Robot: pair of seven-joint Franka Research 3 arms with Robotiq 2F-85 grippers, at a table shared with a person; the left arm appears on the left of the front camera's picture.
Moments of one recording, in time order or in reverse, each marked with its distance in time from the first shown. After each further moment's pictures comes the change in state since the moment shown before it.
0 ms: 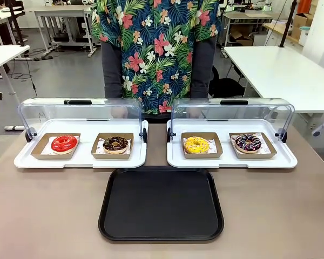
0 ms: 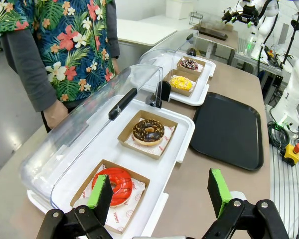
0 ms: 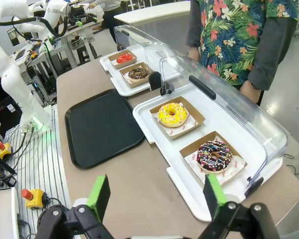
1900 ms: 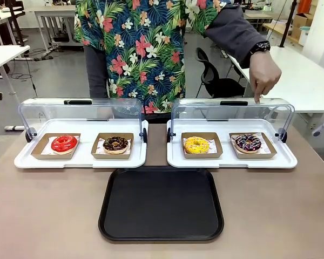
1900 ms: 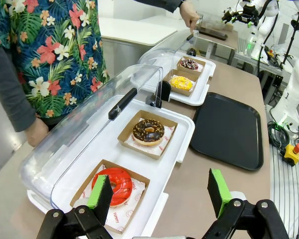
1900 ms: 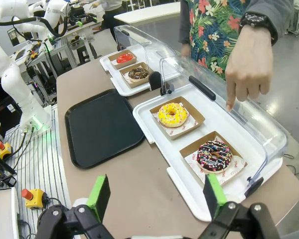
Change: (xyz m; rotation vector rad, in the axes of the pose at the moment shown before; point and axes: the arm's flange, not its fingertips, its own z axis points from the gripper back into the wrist) left arm 0.000 0.000 0.000 0.000 0.000 0.000; right arm 0.000 0.000 0.000 0.000 0.000 0.000
